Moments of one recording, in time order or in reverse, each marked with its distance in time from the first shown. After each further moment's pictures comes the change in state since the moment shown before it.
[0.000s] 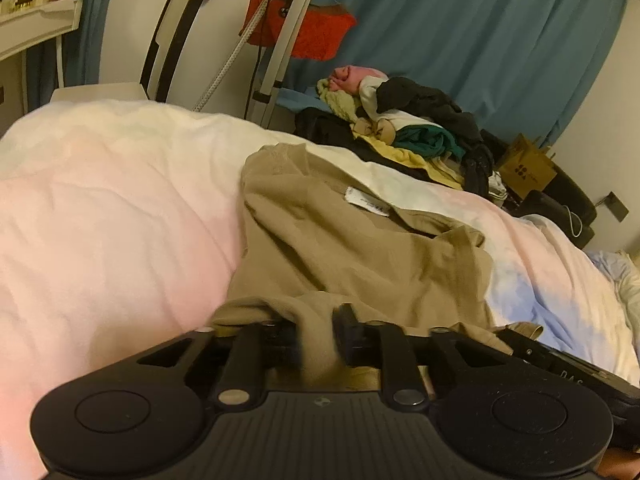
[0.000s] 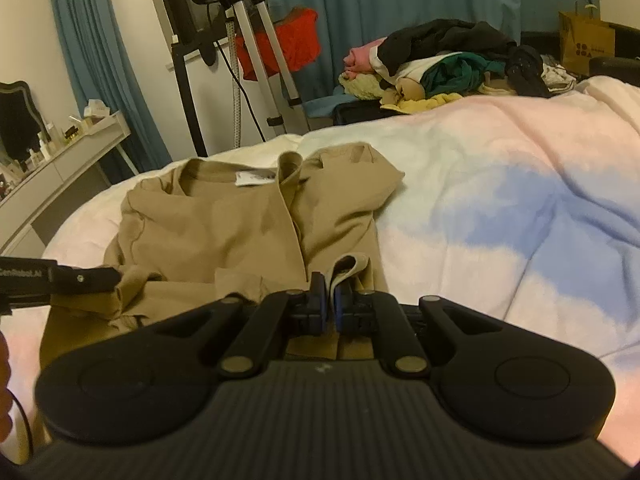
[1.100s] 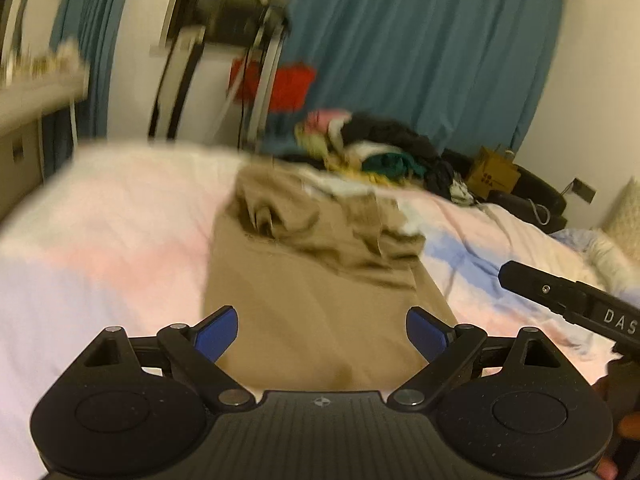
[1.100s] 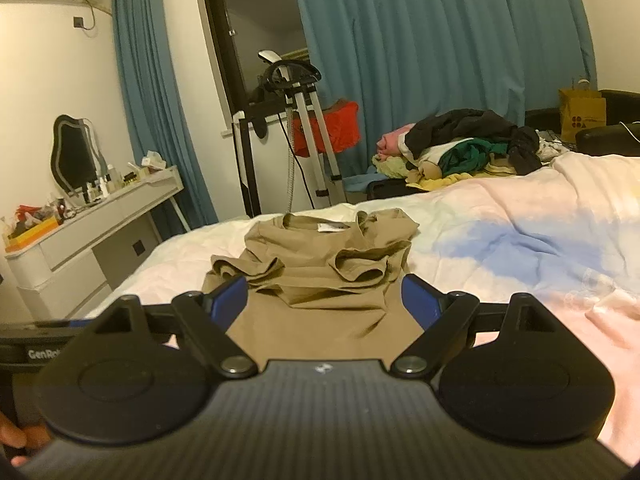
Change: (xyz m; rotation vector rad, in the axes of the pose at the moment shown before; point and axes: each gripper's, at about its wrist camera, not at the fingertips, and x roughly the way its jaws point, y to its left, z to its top) left arm -0.181 -0.030 -0.138 0.056 -0.110 -0.031; right arm -0.205 0.050 -0.064 -0.053 -0.220 0.055
